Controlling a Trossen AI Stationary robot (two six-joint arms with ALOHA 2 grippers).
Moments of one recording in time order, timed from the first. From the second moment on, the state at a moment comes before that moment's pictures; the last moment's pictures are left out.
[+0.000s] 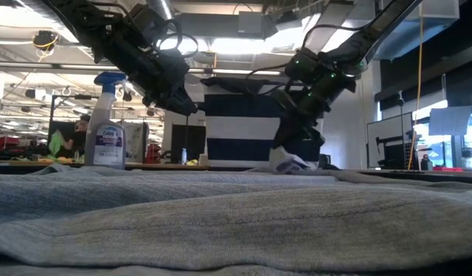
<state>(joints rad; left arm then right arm) 0.46 1.29 0.67 0.06 -0.14 -0.10 -0.53 1.69 0.95 -0.08 -0.24 0.44</state>
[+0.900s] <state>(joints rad) 0.29 1.72 1.12 0.04 -0.13 -0.21 -0.61 1.44 0.91 -0.33 -0.23 -0.02</state>
